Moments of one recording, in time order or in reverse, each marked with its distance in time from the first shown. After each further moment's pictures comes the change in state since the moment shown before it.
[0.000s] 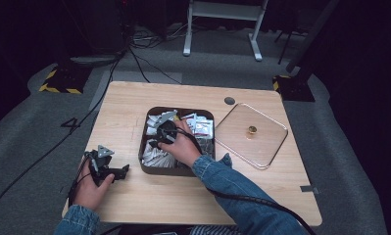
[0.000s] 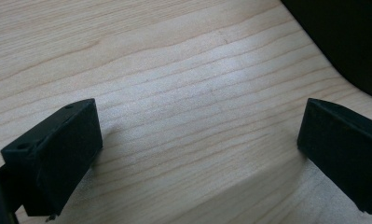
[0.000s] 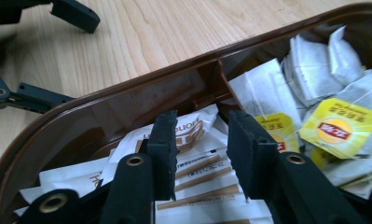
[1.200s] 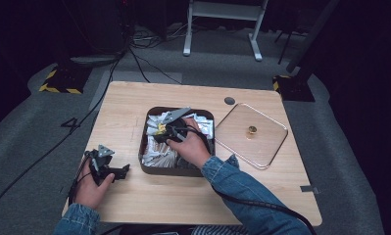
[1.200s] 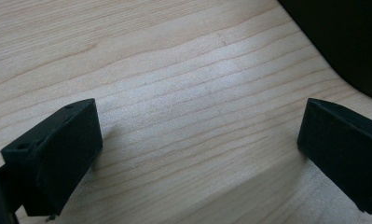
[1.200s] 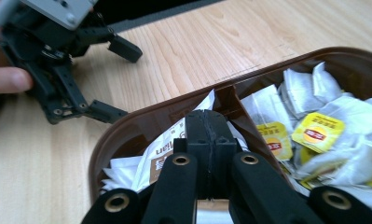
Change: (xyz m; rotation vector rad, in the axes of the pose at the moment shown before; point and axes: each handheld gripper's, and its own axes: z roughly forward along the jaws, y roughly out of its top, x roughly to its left) left arm 0.001 0.001 0.001 -0.003 -0.005 0.011; right arm 0.010 0.003 -0.054 -0.108 0.051 0.006
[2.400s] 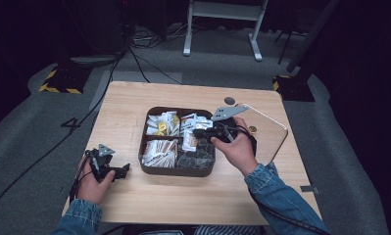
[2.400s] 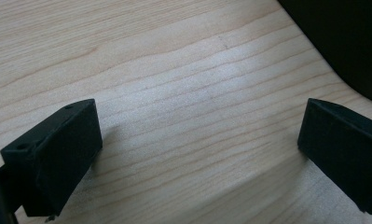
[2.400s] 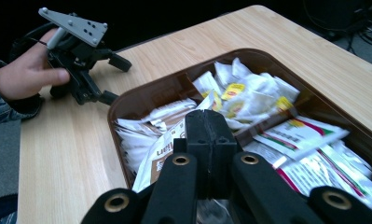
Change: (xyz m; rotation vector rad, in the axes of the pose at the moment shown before) left arm 0.001 0.002 0.002 0.000 -0.001 -0.001; right arm -0.006 -0.040 -0.132 -0.124 -0.098 0.067
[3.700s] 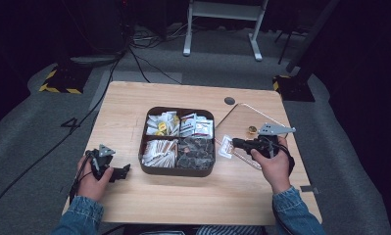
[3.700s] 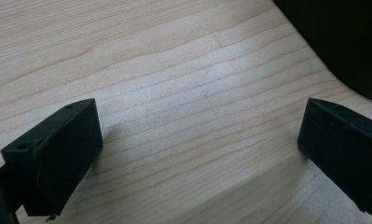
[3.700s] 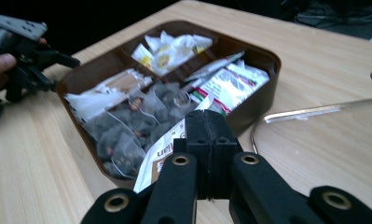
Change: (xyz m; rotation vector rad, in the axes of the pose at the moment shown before) left arm -0.001 -0.001 -0.001 -0.001 -0.008 0.008; right arm -0.034 -0.097 -0.074 -0.094 -0.159 0.196
